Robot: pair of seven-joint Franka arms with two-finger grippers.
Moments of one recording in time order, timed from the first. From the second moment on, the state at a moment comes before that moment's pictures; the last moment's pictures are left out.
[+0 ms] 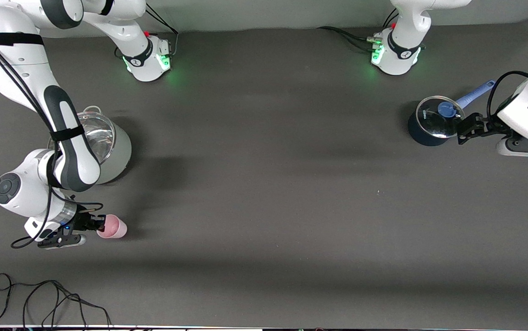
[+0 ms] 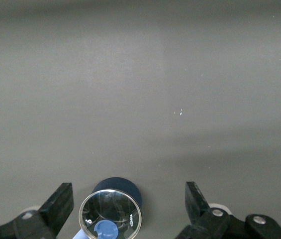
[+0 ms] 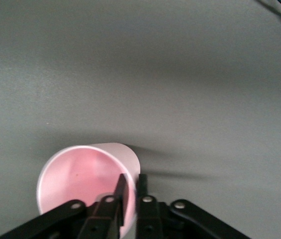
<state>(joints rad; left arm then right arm) -0.06 0.00 -0.02 -1.67 0.04 1.68 0.02 -0.03 0.61 -0.07 -1.73 0.14 2.46 -0.28</state>
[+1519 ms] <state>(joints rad) 0.01 0.04 -0.08 -1.64 0.04 1.62 0.04 -0.03 0.43 -0.10 -1.53 0.03 1.88 -0.33</state>
